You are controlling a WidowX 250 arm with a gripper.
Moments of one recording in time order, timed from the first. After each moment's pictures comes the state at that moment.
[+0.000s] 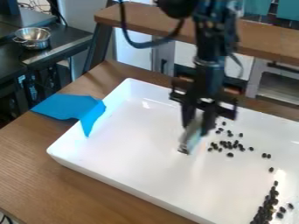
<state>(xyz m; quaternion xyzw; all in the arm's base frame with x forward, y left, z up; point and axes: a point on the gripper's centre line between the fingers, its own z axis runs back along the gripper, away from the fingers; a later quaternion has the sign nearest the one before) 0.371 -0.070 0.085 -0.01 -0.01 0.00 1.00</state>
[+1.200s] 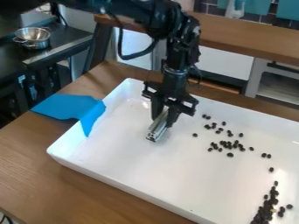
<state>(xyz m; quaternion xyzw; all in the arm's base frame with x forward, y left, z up) 0.418 0.004 0.035 0.07 -0.01 0.03 1.00</state>
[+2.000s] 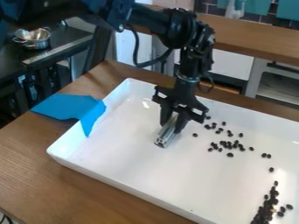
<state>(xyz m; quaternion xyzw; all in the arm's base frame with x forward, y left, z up) 0.420 -0.026 0.022 0.07 0.01 0.01 1.00</state>
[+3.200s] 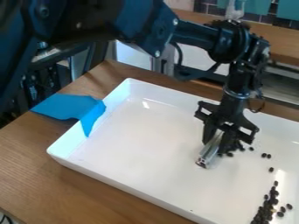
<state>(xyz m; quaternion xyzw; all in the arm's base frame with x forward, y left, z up) 0.411 -0.113 0.023 0.04 0.01 -0.05 1.00</state>
